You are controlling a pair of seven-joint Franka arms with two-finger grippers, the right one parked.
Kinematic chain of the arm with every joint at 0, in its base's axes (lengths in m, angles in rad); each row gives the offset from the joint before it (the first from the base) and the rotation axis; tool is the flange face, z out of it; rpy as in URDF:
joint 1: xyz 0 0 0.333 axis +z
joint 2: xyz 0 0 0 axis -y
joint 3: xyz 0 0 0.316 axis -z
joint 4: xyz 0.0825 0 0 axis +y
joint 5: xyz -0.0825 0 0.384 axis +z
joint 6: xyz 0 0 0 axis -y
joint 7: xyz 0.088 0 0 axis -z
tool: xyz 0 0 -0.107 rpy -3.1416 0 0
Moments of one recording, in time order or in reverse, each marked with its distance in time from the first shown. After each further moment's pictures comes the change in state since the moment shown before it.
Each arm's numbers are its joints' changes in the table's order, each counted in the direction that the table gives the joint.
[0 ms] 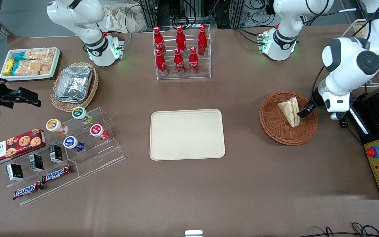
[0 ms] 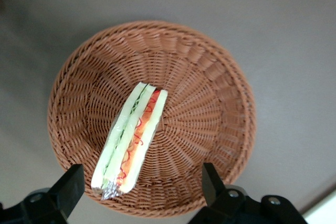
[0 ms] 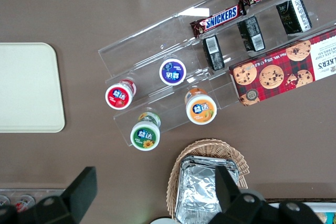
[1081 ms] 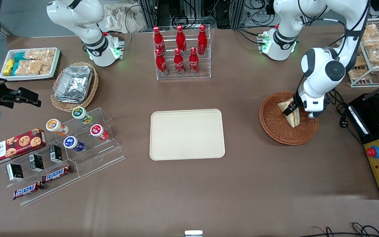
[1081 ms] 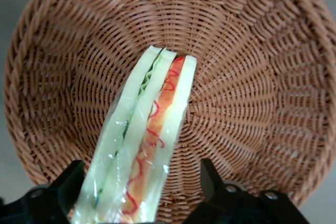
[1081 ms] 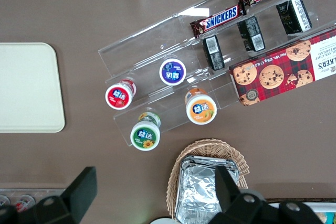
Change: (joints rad) arm -0.034 -0.111 0.013 0.199 -0.002 0.296 0.041
